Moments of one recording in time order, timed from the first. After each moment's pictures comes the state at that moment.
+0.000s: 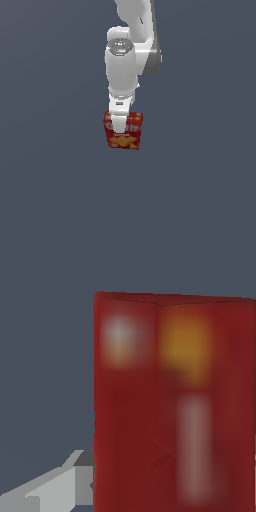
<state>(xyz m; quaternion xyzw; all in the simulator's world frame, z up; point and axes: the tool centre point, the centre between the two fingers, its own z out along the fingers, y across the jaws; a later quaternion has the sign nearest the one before) -0.067 -0.020 0.193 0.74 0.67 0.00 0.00</state>
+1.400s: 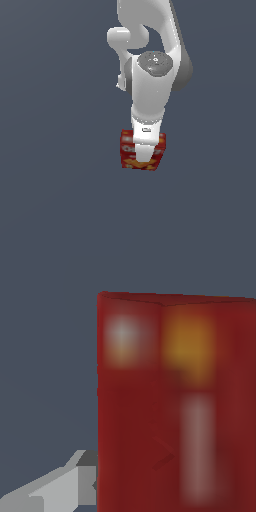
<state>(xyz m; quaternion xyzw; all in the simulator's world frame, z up) 0.047 0.053 0.204 0.74 0.67 0.00 0.00</state>
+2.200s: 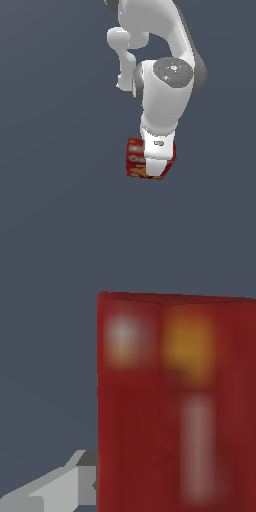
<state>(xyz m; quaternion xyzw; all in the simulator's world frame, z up) 0.087 0.077 0.209 0.74 0.67 0.00 0.00</state>
